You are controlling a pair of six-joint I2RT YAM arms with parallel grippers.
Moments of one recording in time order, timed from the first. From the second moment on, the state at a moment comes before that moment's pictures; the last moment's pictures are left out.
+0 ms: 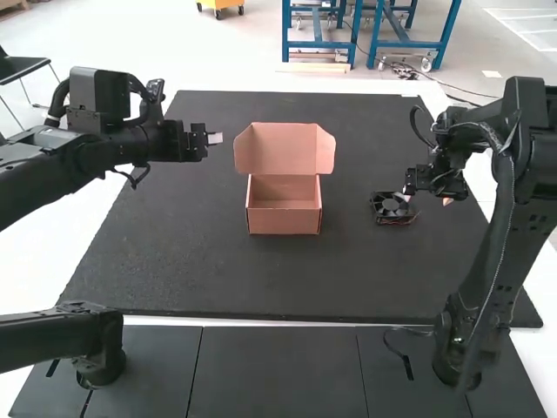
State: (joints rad) left arm -0.24 0.95 0.83 -0.30 0.26 -0.18; right arm -0.09 1.85 1.20 -0.60 0.03 -0.04
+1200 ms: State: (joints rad) left arm -0.24 0.96 0.86 -0.29 0.26 -0.20; right arm -0.09 2.00 1.30 -0.66 0.02 -0.05
